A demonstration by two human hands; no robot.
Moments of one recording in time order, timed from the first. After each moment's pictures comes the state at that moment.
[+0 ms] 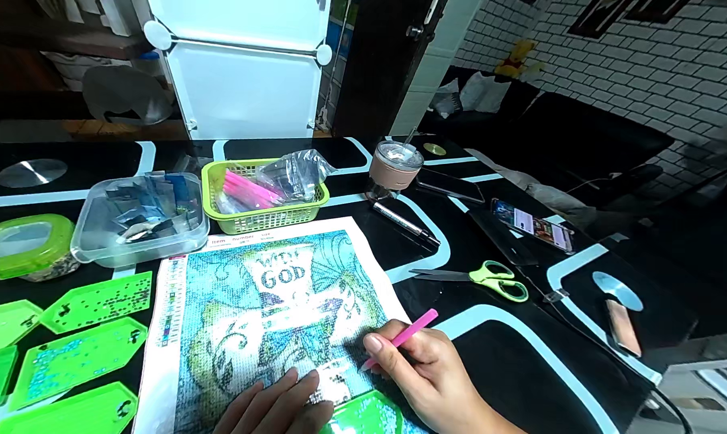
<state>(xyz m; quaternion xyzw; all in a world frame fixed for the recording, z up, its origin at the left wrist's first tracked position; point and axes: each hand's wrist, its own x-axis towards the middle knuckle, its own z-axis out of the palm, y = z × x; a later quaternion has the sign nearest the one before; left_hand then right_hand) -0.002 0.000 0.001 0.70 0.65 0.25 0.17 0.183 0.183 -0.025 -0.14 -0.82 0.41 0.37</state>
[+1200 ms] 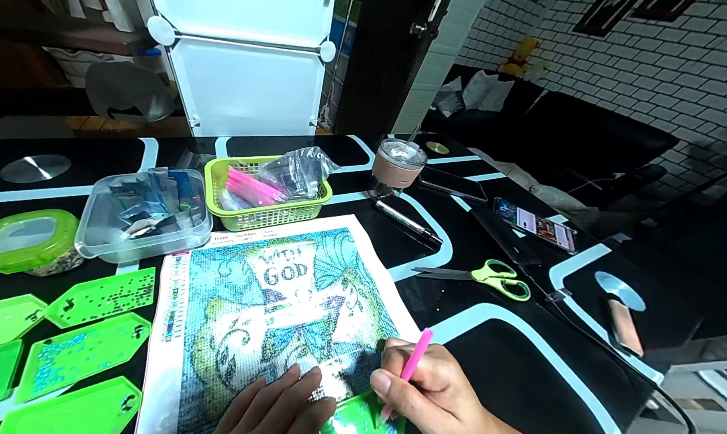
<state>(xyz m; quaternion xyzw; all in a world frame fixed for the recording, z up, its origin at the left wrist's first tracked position) -0.001 0.000 0.001 0.69 0.65 0.25 0.17 0.188 0.177 -0.022 -0.03 -0.82 0.46 0.33</state>
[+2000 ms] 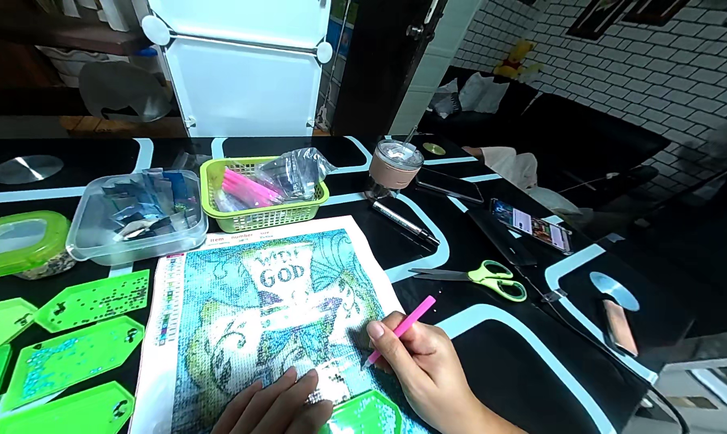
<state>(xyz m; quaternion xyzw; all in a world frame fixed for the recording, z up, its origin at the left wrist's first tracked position) -0.001 0.000 -0.001 0.70 0.65 0.25 0.17 0.178 0.183 -0.030 -0.17 -0.80 0.43 0.39</state>
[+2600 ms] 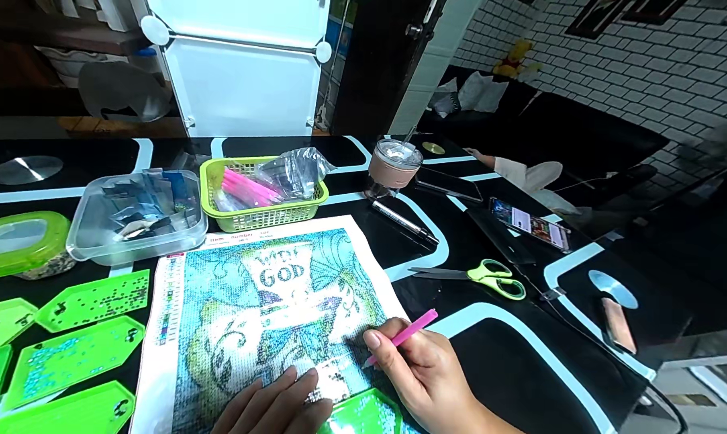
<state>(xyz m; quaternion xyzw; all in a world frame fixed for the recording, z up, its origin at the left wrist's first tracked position) -0.001 0.000 0.000 0.70 0.65 0.25 0.17 0.181 0.180 -0.030 -0.17 -0.85 0.31 0.38</state>
